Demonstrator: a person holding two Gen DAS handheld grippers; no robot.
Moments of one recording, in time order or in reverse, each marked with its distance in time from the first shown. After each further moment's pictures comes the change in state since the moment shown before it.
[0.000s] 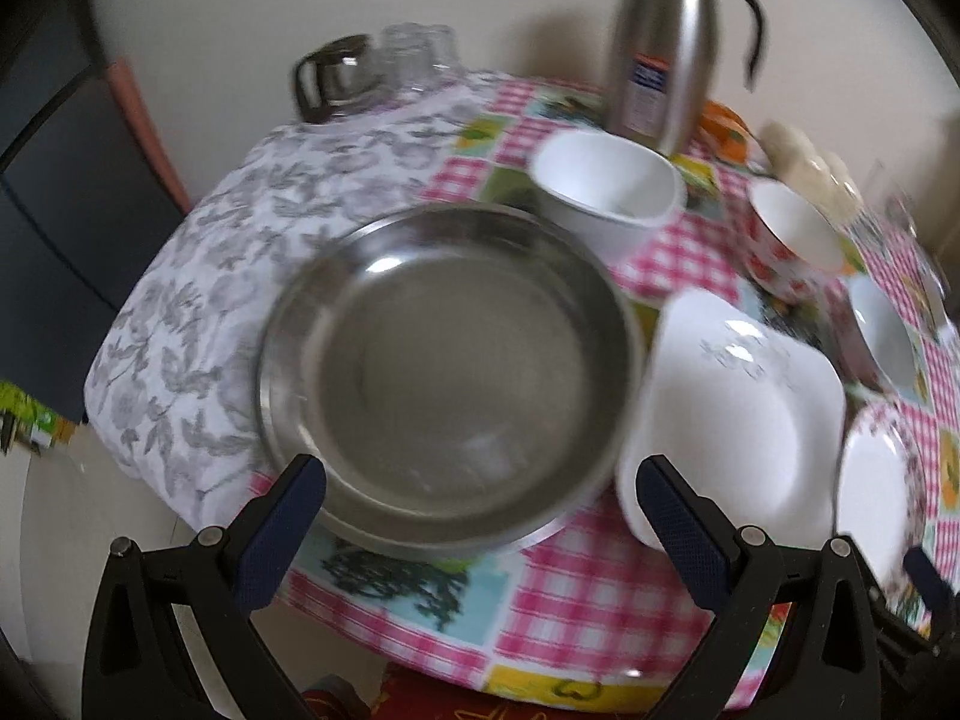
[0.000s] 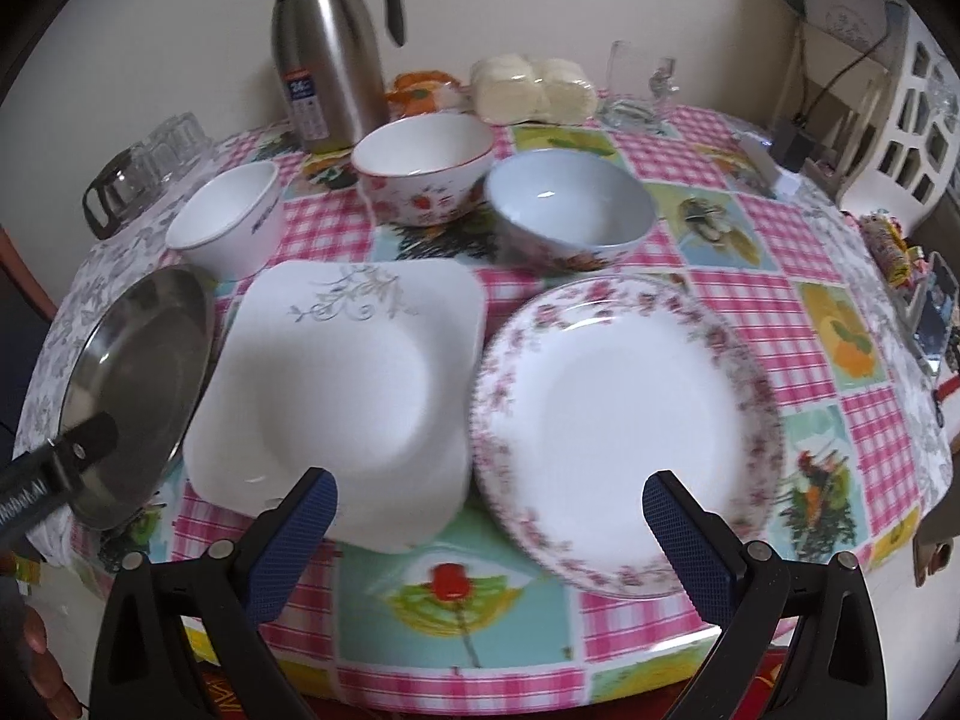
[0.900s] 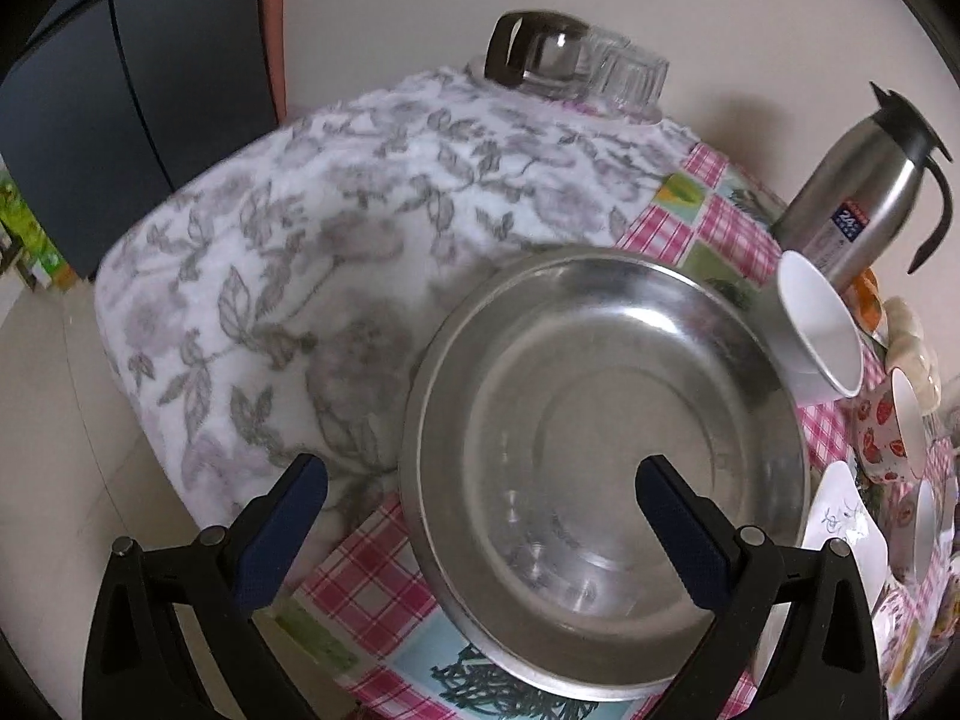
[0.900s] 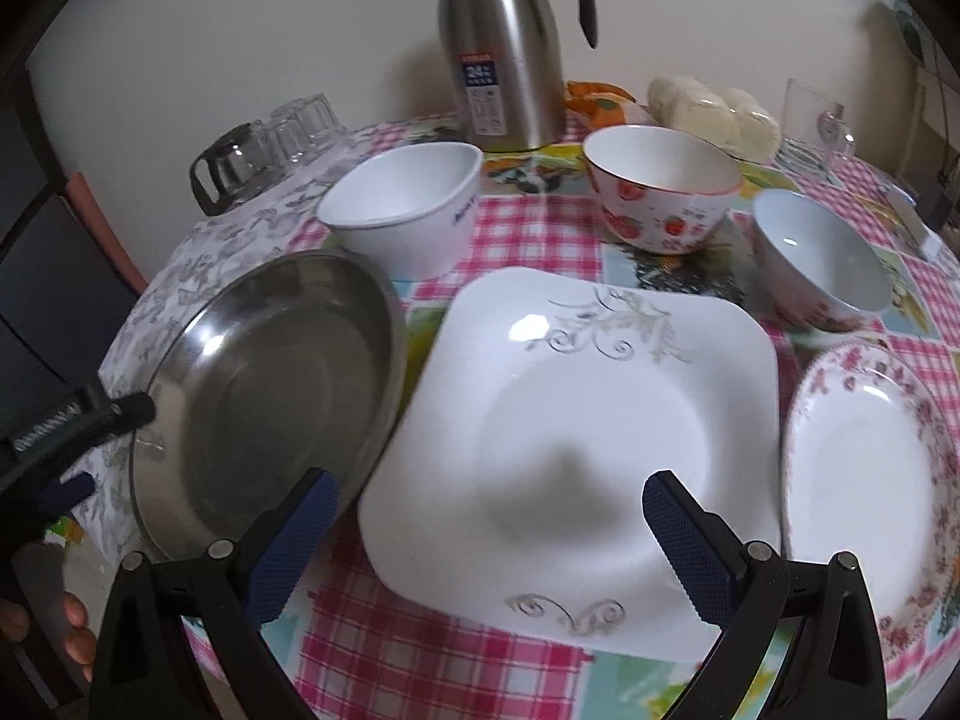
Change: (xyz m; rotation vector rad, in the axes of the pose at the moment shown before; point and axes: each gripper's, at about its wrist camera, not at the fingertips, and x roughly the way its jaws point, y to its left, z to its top) left arm 0.061 0.114 0.011 -0.375 0.010 0.004; right arm 0.035 0.099 0.009 -0.107 -0.077 0.240
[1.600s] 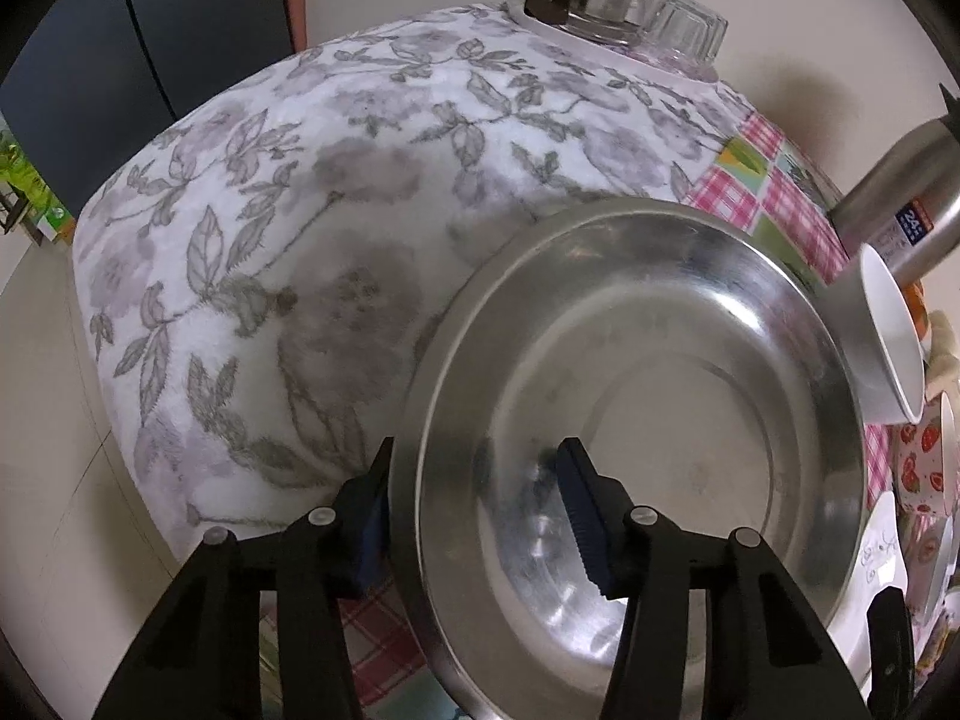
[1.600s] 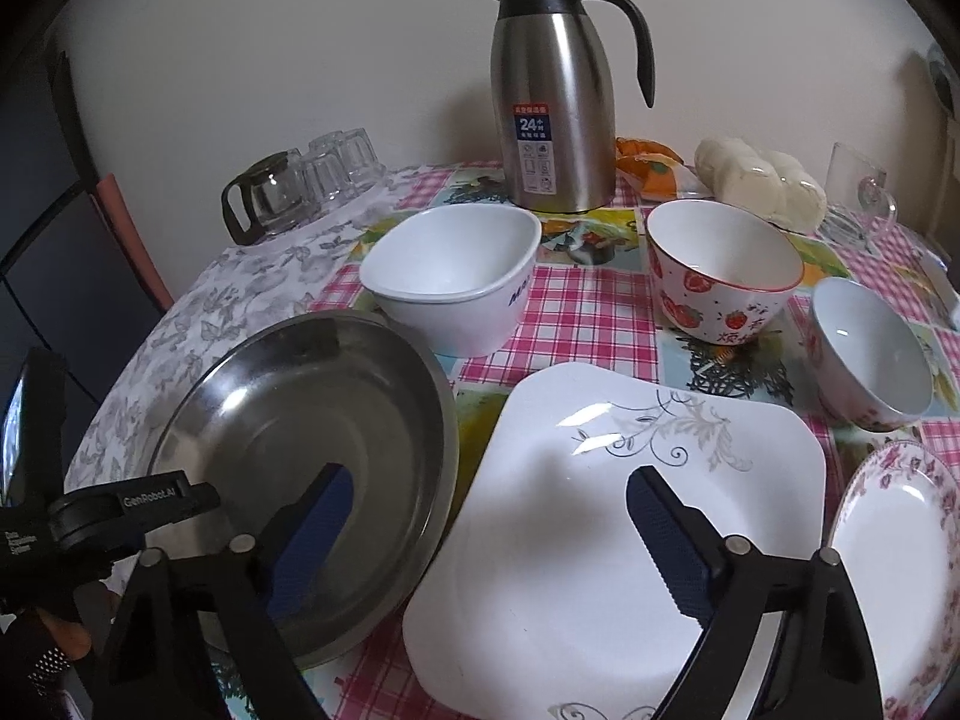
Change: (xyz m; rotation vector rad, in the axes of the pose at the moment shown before) left arm 0.048 0.007 0.008 -0.060 0.104 0.053; right arm 0.011 0.022 0.026 -0.070 -0.106 0.042
